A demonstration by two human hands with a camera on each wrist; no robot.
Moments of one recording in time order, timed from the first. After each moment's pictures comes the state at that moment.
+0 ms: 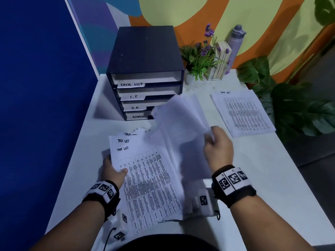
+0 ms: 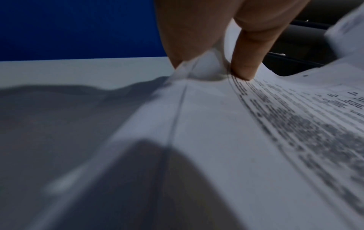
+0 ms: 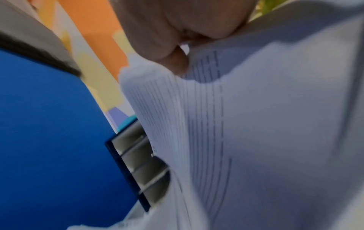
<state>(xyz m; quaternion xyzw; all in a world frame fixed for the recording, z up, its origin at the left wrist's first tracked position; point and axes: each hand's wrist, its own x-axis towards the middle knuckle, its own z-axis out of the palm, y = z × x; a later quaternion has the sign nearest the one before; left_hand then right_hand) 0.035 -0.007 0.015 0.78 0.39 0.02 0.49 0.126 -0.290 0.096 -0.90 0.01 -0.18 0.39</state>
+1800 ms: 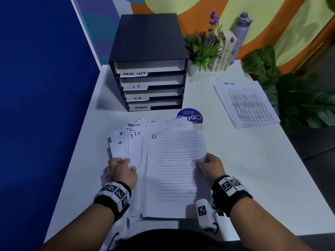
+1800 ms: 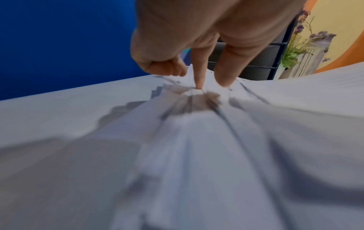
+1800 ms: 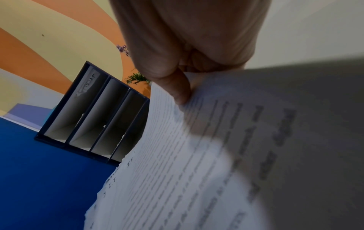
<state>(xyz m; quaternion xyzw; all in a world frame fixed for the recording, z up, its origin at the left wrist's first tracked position) 0.007 -0.030 0.001 0.90 0.35 -0.06 0.25 0.088 -0.306 -0.005 -0.83 0.18 0.19 0.50</state>
